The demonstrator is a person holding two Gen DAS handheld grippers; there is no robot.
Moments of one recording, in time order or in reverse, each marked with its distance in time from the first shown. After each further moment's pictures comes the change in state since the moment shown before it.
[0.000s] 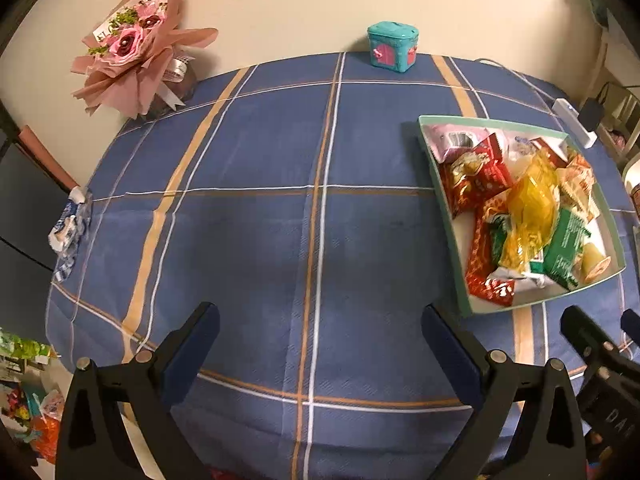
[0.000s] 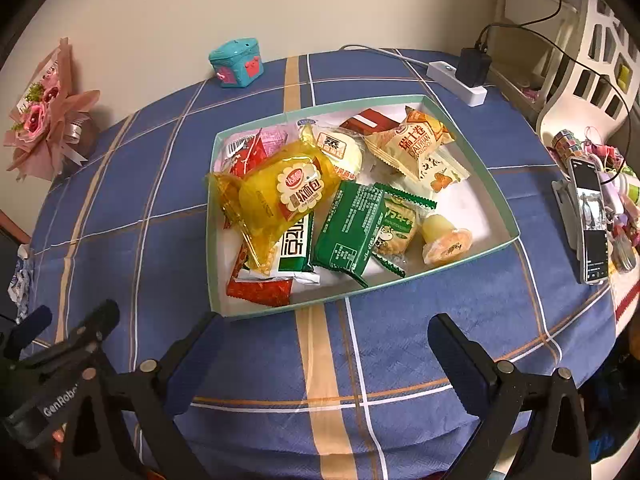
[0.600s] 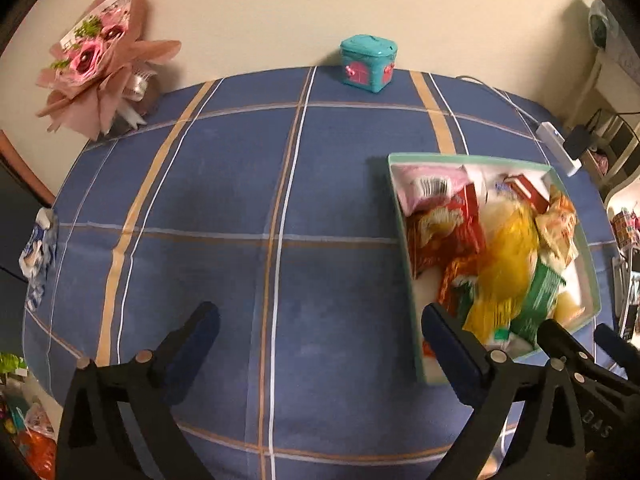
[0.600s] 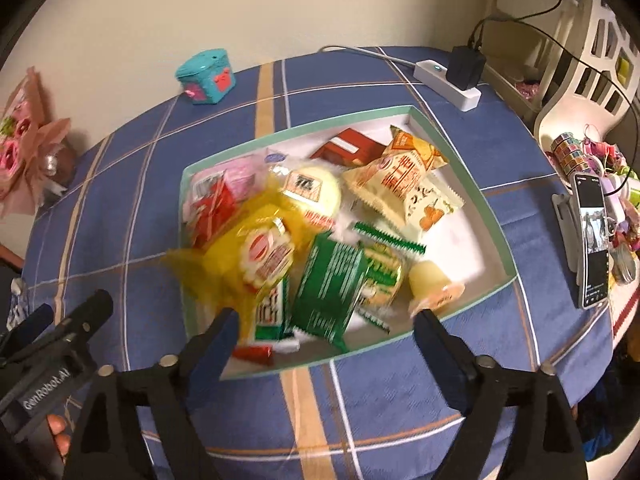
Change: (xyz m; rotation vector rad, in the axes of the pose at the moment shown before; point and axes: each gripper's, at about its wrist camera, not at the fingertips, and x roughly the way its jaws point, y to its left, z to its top) left arm 0.014 -0.013 0.050 -0.013 0.001 -0.123; right arm 0.017 -0.013 0.049 0.054 0.026 -0.022
